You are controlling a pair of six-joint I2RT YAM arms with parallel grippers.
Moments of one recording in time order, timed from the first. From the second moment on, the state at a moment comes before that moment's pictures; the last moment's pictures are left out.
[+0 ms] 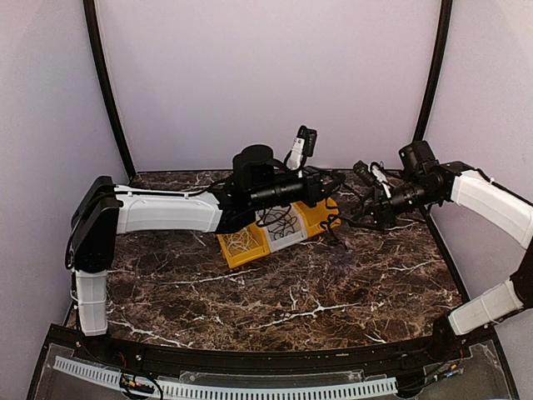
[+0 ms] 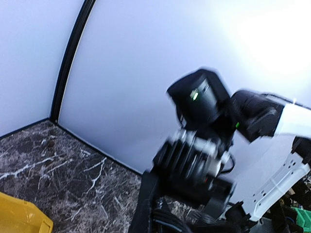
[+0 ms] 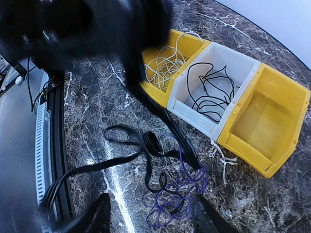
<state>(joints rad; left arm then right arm) -0.97 2.04 1.56 0.52 0.32 -0.43 0.31 1.33 1.15 -0.78 -0.85 -0.55</state>
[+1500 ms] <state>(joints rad) -0.97 1.99 2.16 0.15 0.33 -0.40 0.27 1.72 1.04 -0.40 -0.90 -0.44</state>
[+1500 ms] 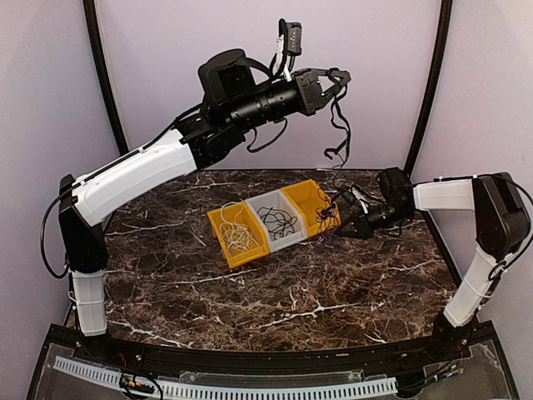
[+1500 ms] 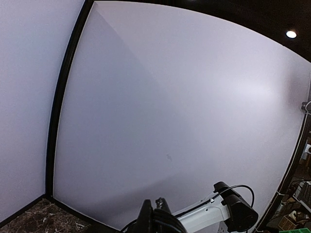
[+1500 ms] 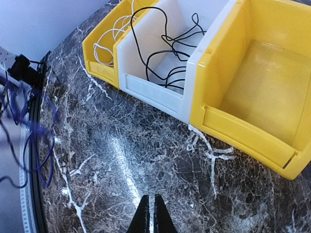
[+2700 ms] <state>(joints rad) -0.97 1.99 2.21 0.08 0.34 -0.40 0.44 1.46 0.97 -0.19 -0.79 -0.55</state>
